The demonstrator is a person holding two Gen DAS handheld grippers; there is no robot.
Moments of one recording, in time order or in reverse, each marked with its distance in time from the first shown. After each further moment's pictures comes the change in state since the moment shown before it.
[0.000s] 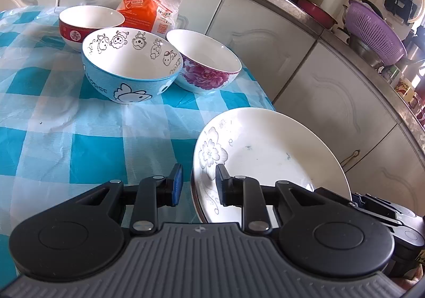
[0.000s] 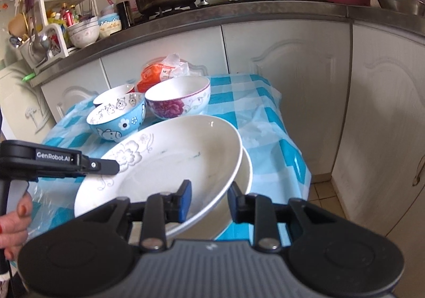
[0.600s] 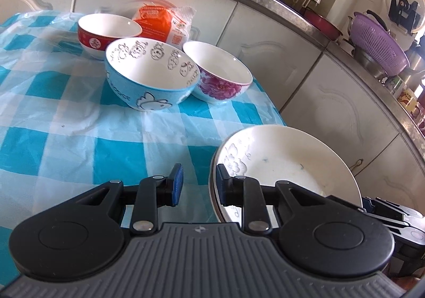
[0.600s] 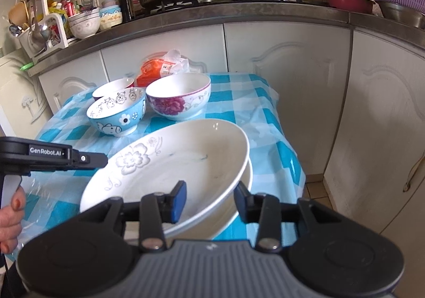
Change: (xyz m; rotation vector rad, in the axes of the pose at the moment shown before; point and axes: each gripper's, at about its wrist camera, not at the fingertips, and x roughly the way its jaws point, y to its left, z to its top) left arm -0.021 0.010 -0.002 -0.027 -0.047 0.031; right arm -0.007 0.012 0.006 -0.039 0.028 -0.036
